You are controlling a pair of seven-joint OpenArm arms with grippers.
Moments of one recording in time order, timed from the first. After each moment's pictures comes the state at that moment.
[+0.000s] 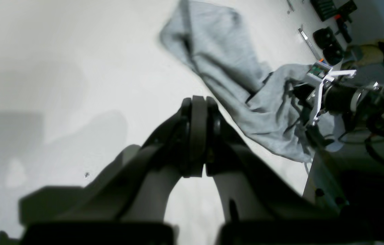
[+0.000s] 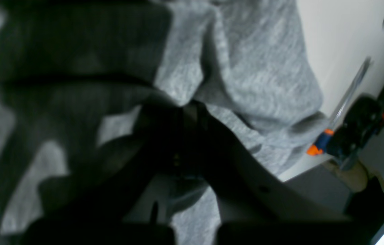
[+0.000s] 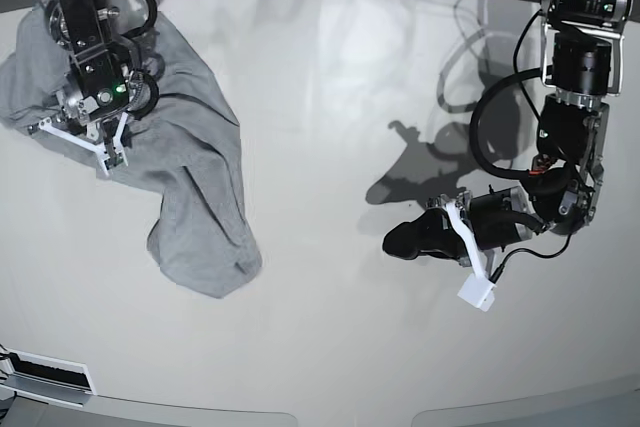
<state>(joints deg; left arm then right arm) -16.1 -20.1 6.1 68.0 -58.9 -43.7 50.4 -6.4 20.1 -10.4 83.1 -16.5 -3.8 -60.1</state>
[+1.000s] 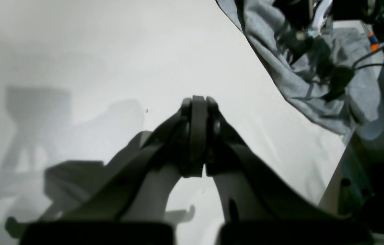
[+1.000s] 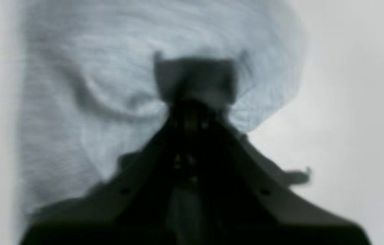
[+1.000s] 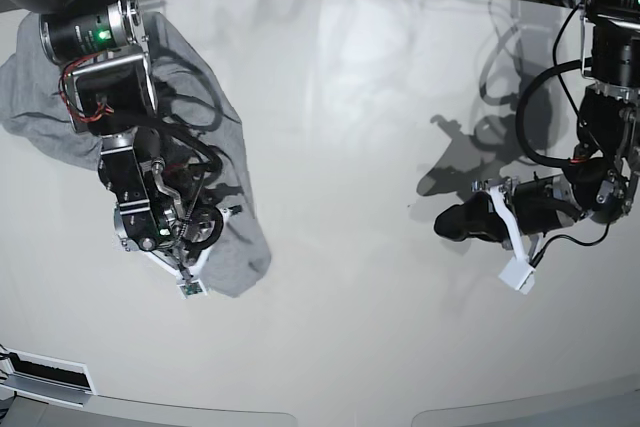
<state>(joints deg) -14.2 -28.0 6.1 68.0 -57.9 -43.7 50.6 24.4 6.0 -10.2 48.8 3.5 16.0 -40.1</state>
